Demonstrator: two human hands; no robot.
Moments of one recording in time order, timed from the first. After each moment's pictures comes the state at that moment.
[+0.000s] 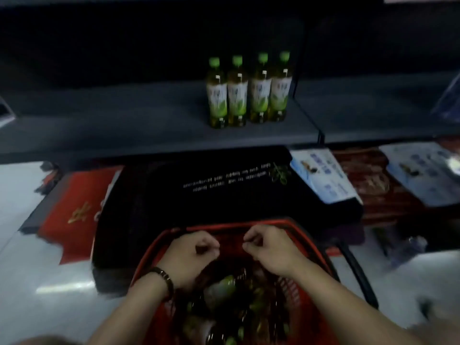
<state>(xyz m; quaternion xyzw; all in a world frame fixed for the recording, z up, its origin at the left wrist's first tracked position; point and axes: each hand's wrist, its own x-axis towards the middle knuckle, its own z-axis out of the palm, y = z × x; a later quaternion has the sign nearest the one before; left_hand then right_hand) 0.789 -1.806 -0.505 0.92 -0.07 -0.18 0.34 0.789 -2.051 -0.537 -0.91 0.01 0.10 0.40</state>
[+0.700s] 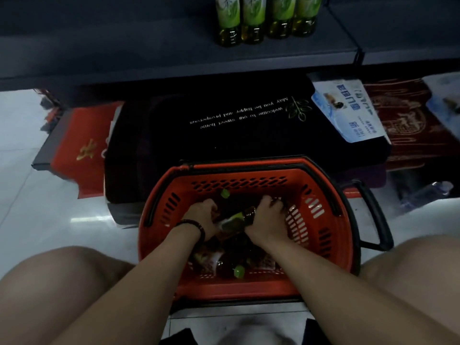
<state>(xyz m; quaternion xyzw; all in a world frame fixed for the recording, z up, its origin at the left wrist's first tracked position) 0.783 -1.808 -0.627 0.93 0.03 -0.29 0.20 0.755 -1.997 -0.666 -0.95 0.15 0.18 0.21</state>
